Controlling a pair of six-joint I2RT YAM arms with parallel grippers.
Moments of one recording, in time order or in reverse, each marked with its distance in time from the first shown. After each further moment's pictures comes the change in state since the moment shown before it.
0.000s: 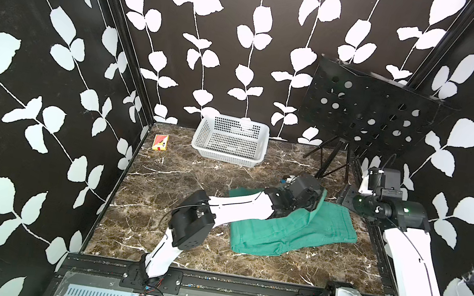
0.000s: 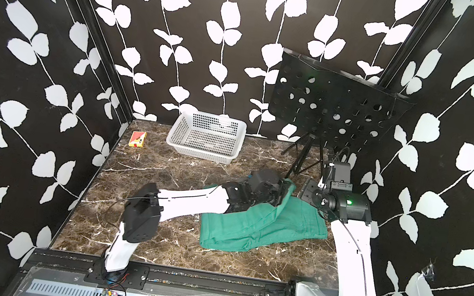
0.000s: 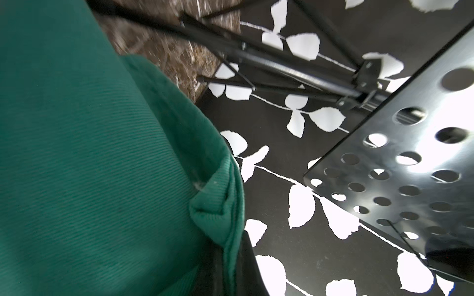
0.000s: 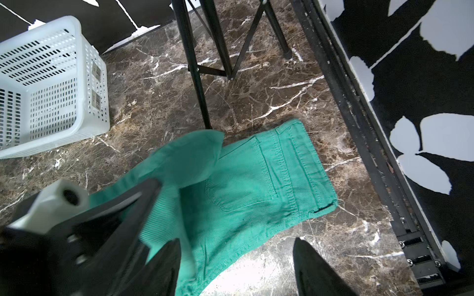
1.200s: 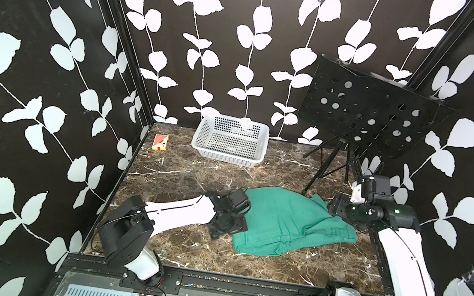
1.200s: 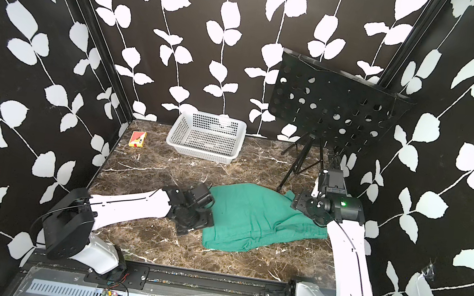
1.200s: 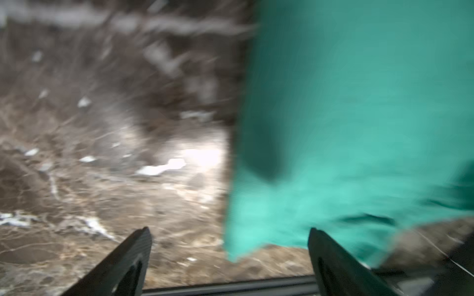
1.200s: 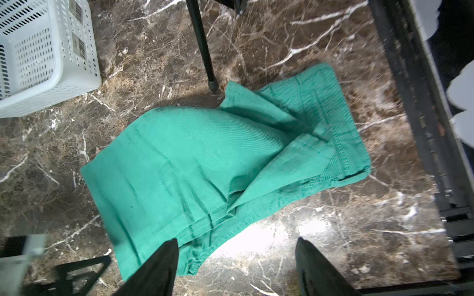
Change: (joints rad) left arm 0.237 -0.591 -0.883 -0.755 0.312 0.765; right arm -0.013 -0.021 -0.153 -0.013 -0.157 0.030
